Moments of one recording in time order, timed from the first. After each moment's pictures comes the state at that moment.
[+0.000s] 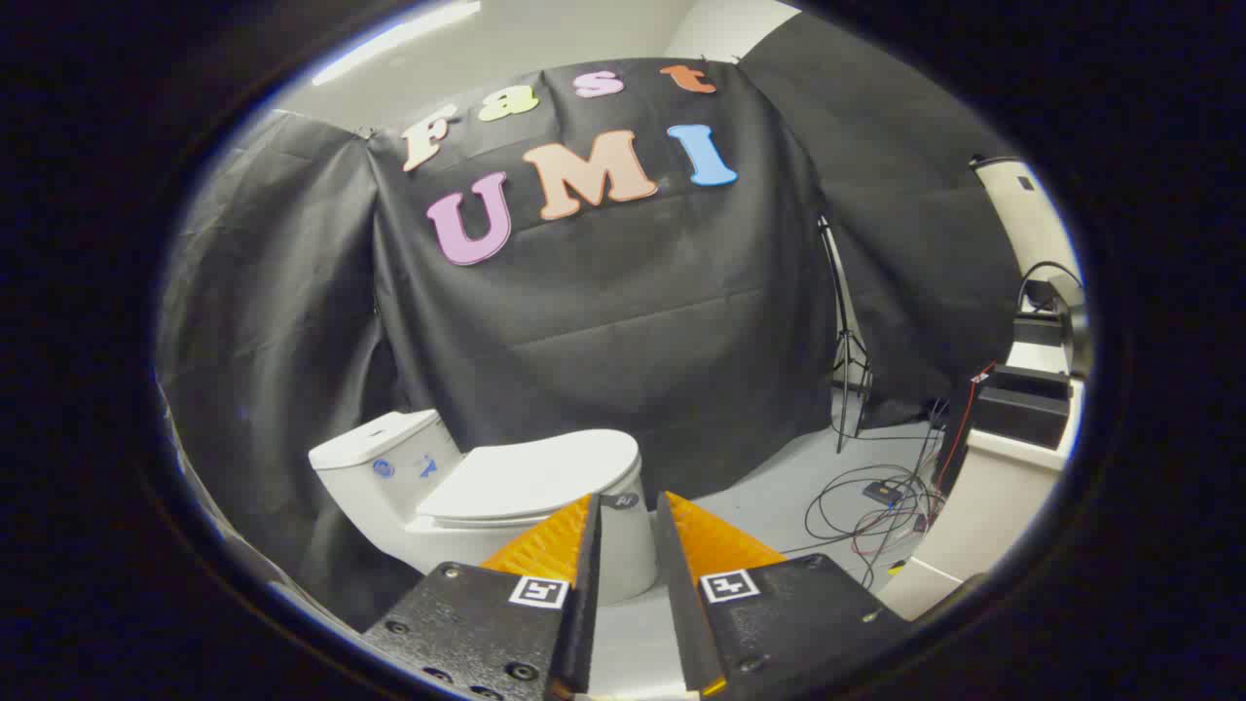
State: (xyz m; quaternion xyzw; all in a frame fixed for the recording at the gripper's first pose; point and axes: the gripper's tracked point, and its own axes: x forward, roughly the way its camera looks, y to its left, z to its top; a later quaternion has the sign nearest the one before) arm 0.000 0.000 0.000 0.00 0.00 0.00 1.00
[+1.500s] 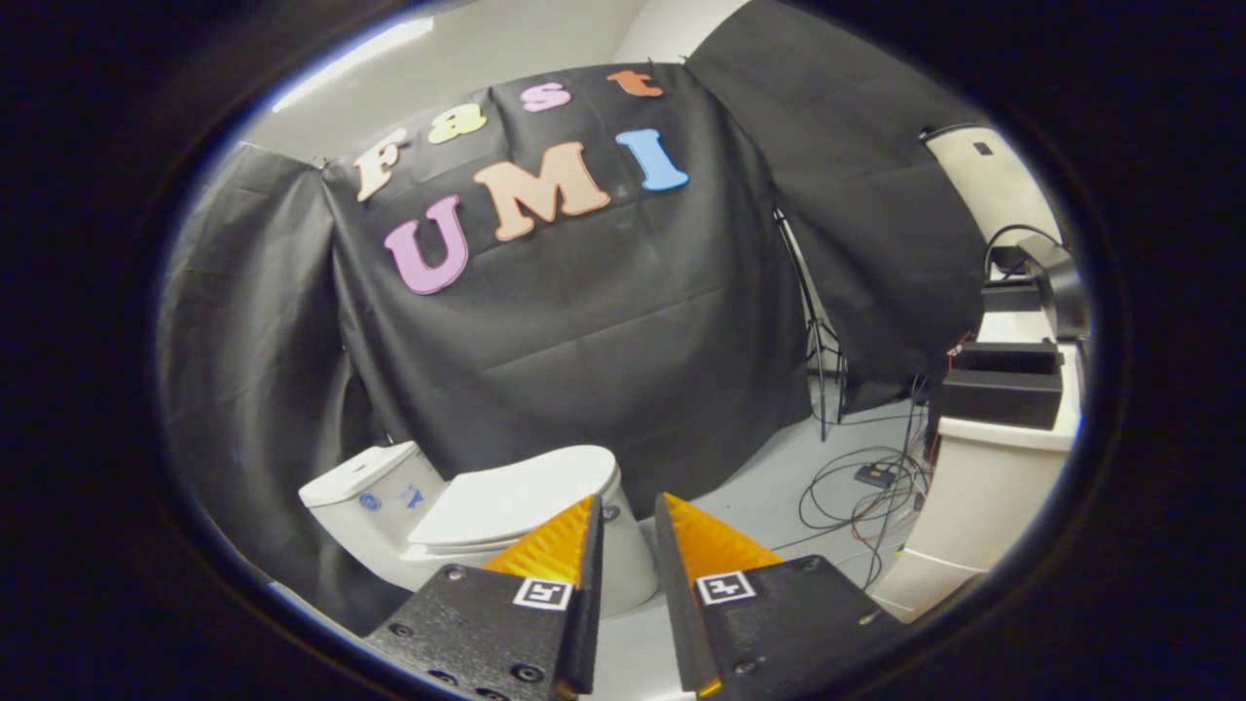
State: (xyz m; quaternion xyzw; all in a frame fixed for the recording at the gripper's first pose) arm 0.014 -0.021 0.003 0.06 0.01 -0.03 1.00
